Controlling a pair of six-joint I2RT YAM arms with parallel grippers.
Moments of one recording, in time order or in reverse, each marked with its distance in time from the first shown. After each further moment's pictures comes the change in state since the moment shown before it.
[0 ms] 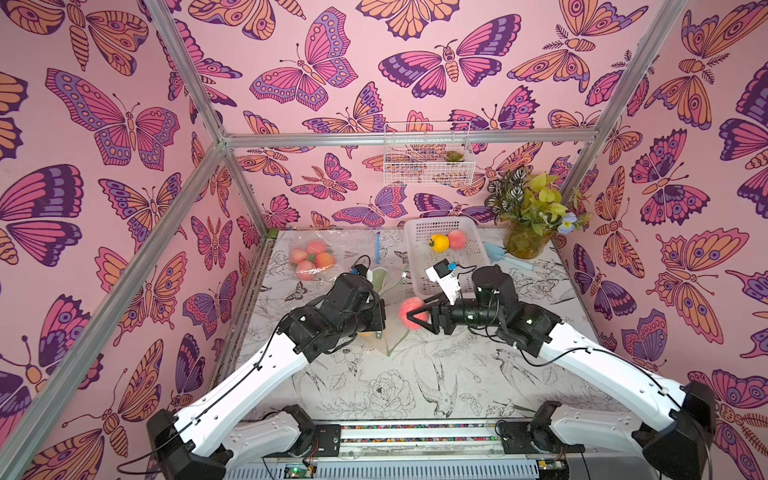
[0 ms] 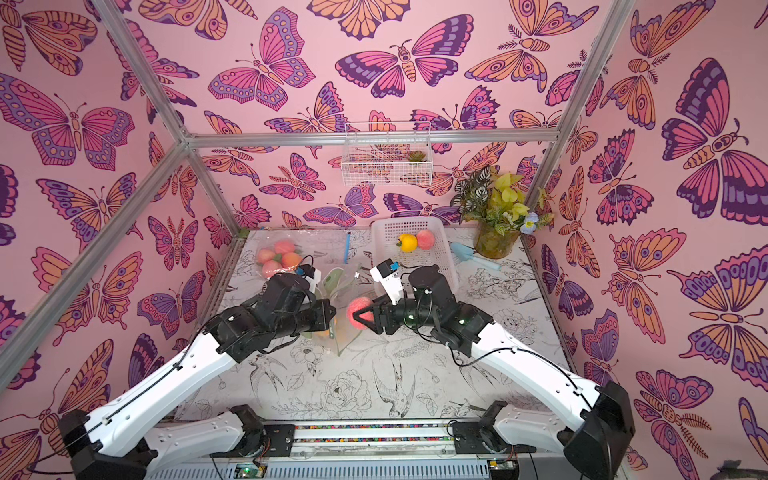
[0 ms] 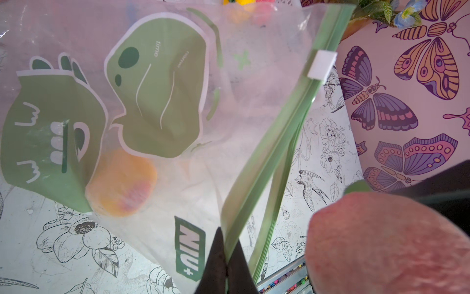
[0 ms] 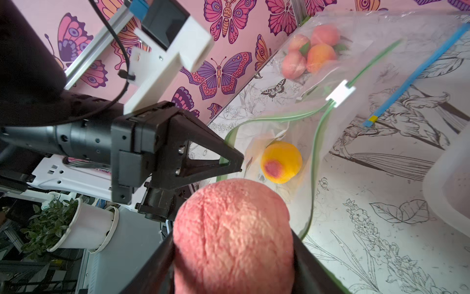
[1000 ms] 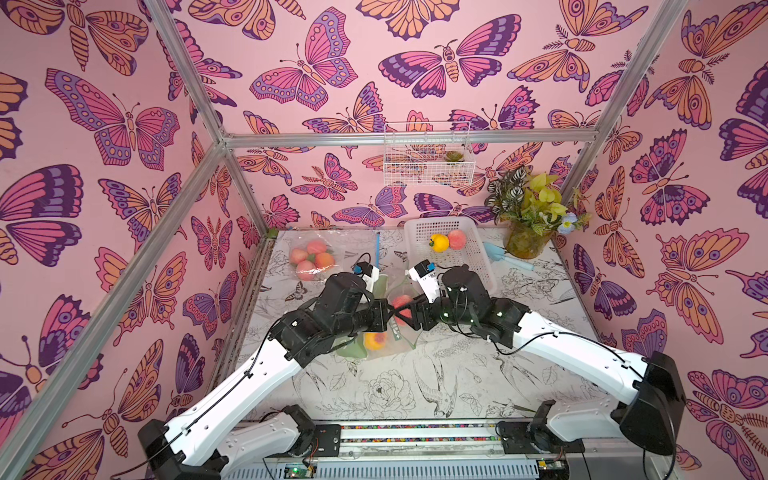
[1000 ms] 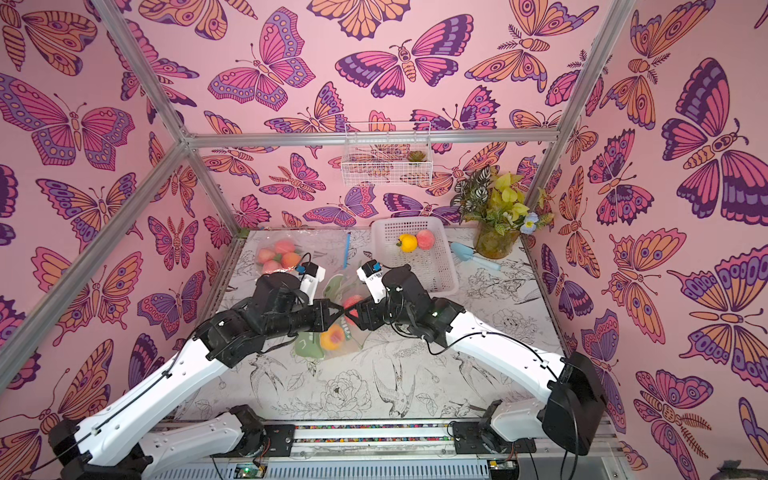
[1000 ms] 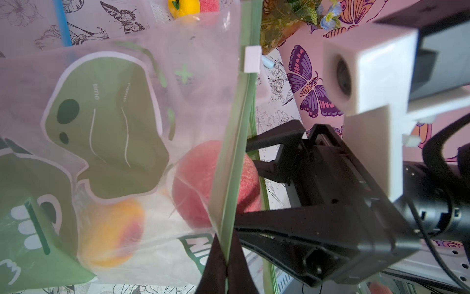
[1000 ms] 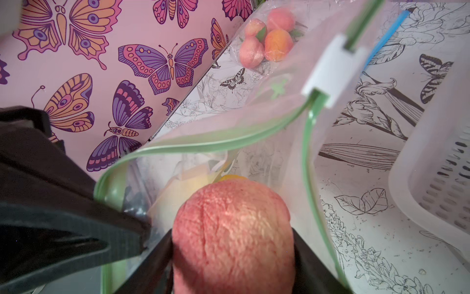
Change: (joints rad) left arm 0.000 -0.048 -0.007 0.087 0.162 0.020; right arm 0.067 0.154 0.081 -0.035 0.245 -0.013
